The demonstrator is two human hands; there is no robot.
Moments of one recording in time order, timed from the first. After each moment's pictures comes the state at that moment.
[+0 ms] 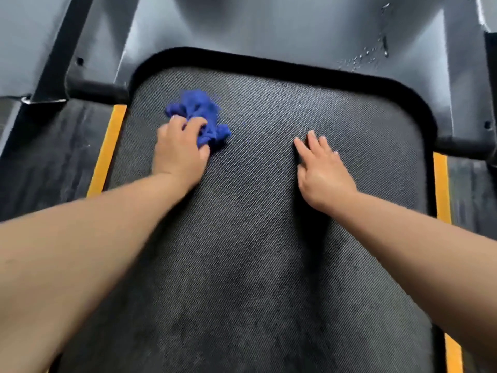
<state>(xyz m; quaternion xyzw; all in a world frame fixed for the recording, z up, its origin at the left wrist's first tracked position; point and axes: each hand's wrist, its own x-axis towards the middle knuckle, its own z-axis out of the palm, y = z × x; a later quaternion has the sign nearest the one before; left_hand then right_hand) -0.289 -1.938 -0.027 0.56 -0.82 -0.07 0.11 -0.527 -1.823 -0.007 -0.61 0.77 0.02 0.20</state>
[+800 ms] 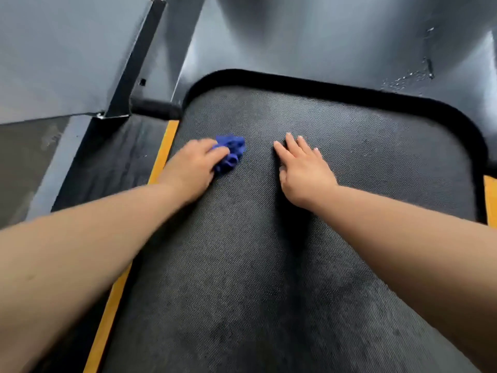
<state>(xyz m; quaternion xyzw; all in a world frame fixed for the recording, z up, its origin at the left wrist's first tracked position) -0.213 -1.955 -0.012 0.39 -0.92 -0.06 0.06 -0.447 -1.883 -0.002 -0.67 0.71 0.02 0.20</state>
